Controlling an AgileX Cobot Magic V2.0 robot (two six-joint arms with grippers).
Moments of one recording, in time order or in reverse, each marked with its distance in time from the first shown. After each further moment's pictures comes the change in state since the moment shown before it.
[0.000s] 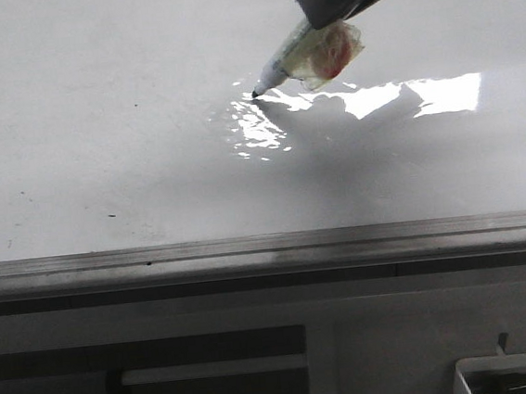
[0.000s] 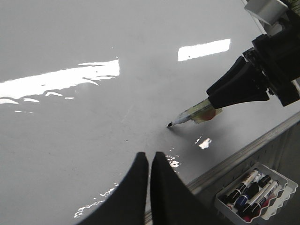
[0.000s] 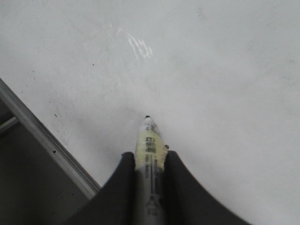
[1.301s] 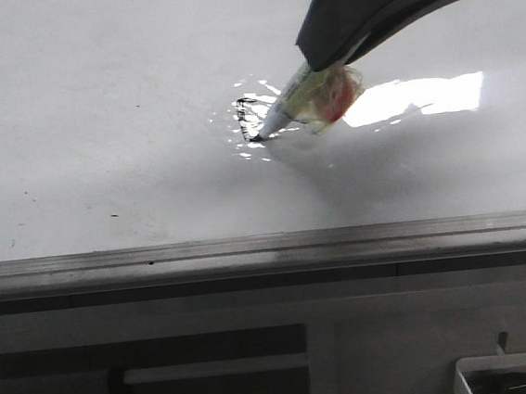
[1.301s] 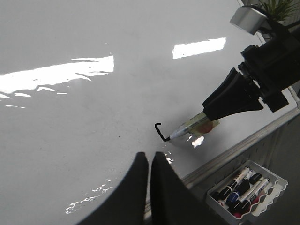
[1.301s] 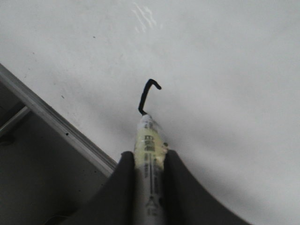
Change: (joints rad) left arm 0.000 0.000 0.000 -0.023 0.018 -0.001; right arm 0.009 0.042 -0.022 -0.015 0.121 0.162
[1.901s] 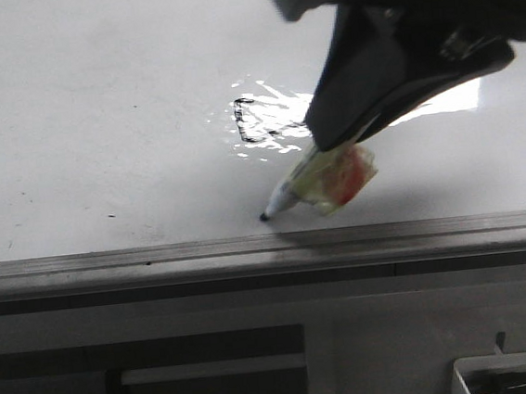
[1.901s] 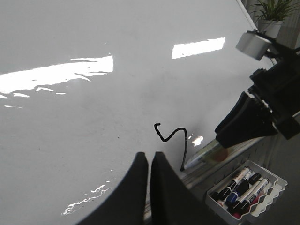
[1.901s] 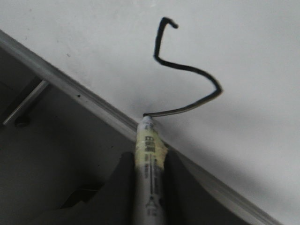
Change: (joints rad) left arm 0.000 0.000 0.000 0.000 0.000 0.000; right arm 0.090 0.015 0.060 0.010 0.010 0.123
